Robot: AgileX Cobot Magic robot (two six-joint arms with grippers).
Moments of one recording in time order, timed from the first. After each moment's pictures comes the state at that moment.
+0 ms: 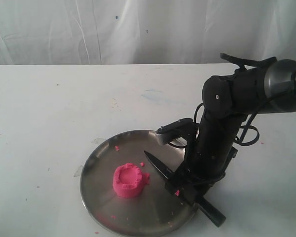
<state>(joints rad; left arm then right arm) 0.14 0.00 0.02 -0.04 0.43 0.08 0.53 1.83 -1.06 0.22 0.90 -0.25</state>
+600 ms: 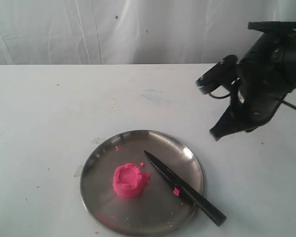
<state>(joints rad) 0.14 0.00 0.02 -0.04 0.43 0.08 0.46 1.61 -1.06 -0.57 0.82 0.30</state>
